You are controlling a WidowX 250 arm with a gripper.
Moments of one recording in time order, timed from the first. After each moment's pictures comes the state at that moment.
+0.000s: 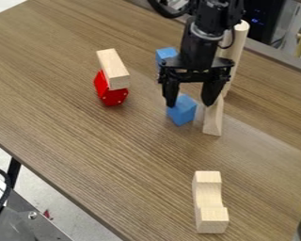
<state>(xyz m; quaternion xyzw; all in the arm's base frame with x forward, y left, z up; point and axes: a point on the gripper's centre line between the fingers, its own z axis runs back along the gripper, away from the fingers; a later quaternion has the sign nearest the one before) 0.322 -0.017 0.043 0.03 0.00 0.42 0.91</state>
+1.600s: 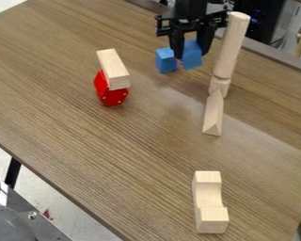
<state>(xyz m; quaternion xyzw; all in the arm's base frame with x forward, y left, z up) 0.382 0.029 0.082 -0.02 -0.06 0.43 0.90</state>
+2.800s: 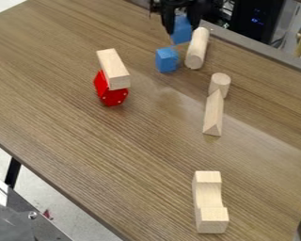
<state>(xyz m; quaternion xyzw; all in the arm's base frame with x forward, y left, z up) 0.410 0.066 0.097 -0.02 -0.09 0.45 0.89</state>
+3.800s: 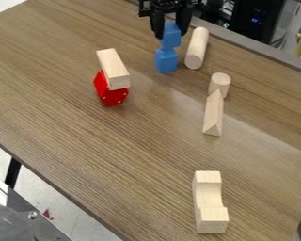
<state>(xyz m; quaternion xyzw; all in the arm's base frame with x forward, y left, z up) 0.402 0.076 0.085 -0.01 -0.06 0.46 0.89</state>
